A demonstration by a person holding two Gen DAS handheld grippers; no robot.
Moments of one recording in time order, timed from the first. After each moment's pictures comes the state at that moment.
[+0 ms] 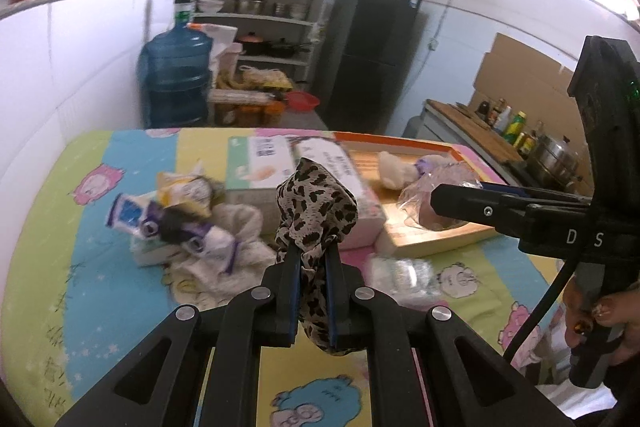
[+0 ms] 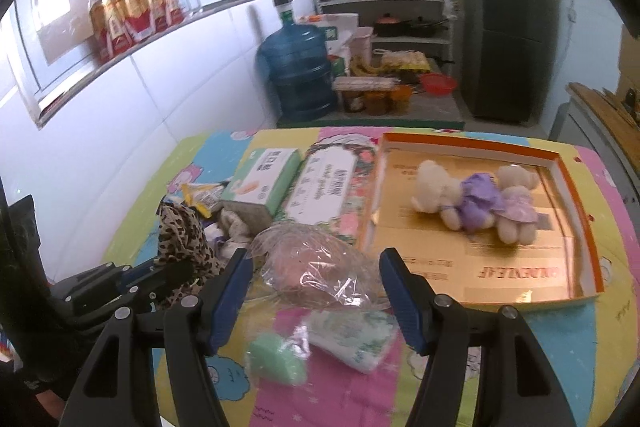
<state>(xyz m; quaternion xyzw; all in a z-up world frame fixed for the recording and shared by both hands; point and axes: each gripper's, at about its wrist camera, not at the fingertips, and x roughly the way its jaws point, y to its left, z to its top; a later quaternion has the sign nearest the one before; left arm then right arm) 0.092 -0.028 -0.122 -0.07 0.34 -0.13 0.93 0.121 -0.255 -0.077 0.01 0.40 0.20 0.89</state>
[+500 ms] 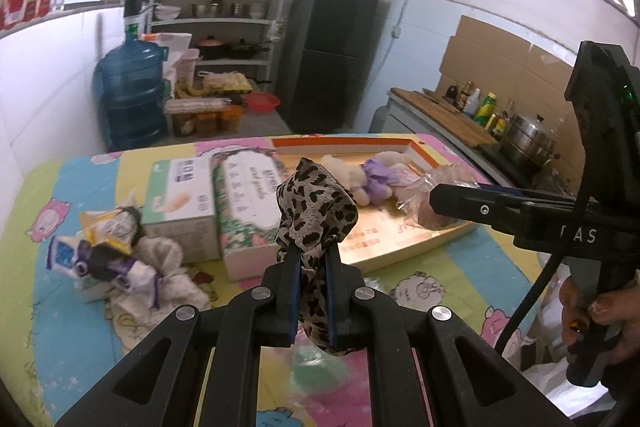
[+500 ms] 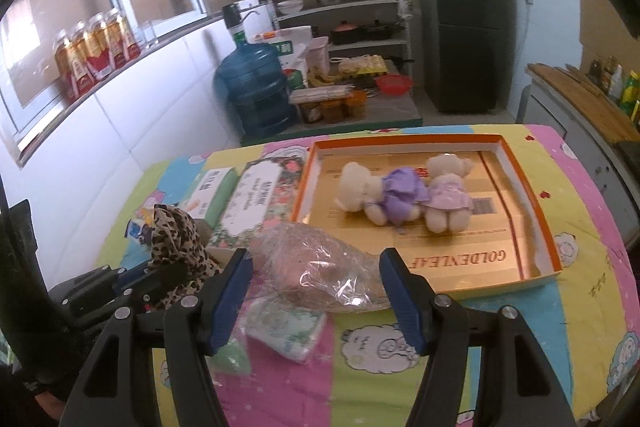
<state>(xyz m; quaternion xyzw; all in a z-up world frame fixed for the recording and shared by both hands) 0.112 -0.088 -0.109 -0.05 0.34 -0.19 0.92 0.122 -0.323 -0.075 0.05 0.39 0.14 0.91</state>
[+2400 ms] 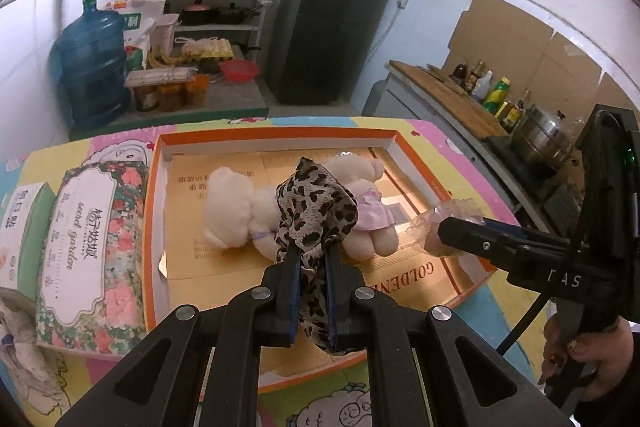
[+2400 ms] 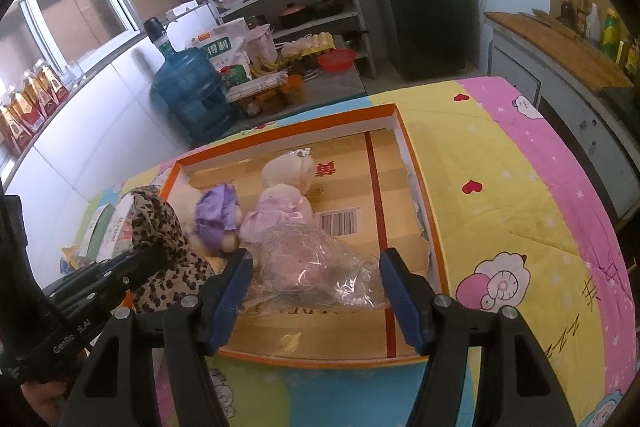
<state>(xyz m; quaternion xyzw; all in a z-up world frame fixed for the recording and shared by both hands) 0.228 -0.238 -0.149 -0.06 0.40 -0.18 0.90 0.217 -0.480 -0.138 0.11 0.43 0.11 0.89</state>
